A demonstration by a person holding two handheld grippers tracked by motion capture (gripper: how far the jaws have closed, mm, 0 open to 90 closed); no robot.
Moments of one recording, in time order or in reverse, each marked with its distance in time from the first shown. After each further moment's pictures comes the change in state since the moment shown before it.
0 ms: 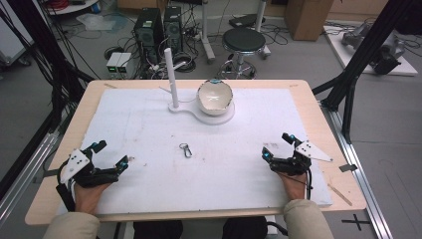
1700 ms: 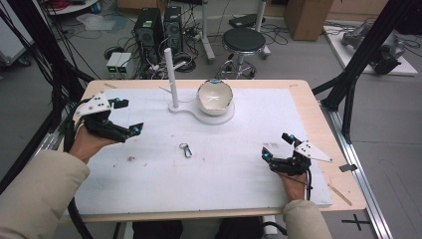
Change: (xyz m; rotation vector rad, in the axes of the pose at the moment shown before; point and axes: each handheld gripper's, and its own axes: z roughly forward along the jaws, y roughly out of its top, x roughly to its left) left arm 0.014 0.125 0.102 0.273 -0.362 0.181; right arm 0.001 0.000 0.001 -0.002 -0.004 -0.012
